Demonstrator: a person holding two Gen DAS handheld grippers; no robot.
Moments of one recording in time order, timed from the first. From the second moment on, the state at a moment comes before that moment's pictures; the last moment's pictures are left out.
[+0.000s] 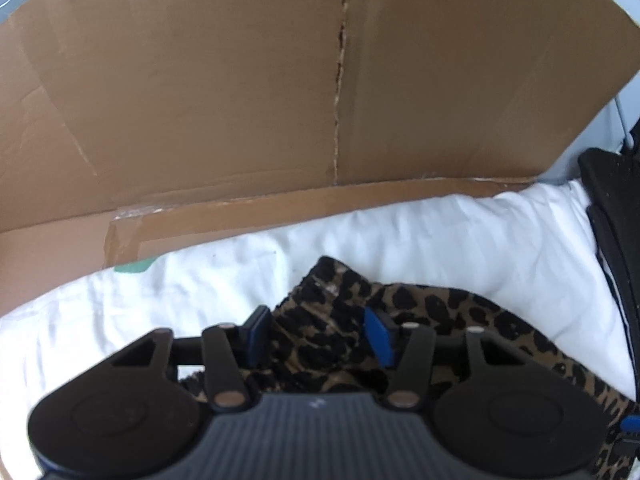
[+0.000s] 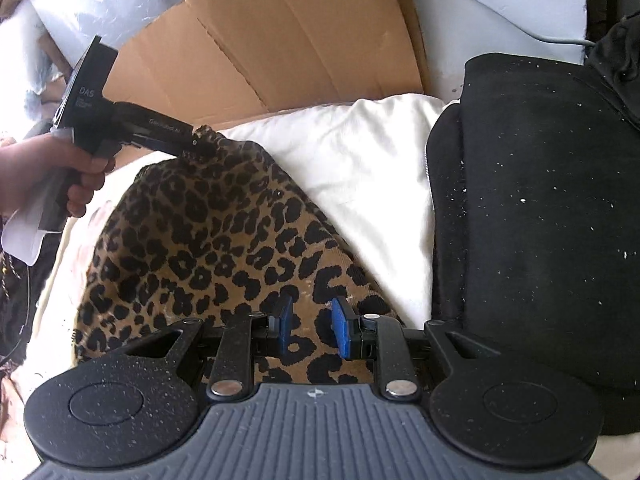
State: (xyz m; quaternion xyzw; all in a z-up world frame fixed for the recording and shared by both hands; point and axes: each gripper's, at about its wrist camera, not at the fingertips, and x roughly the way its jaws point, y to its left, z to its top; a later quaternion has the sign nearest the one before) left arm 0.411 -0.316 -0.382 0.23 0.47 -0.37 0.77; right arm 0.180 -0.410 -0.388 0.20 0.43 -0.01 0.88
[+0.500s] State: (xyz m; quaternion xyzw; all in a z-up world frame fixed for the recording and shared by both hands) left arm 0.415 -0.311 -0.374 0.21 0.47 -0.38 0.77; right arm 0.218 -0.392 -0.404 0.15 0.43 -0.01 0.89
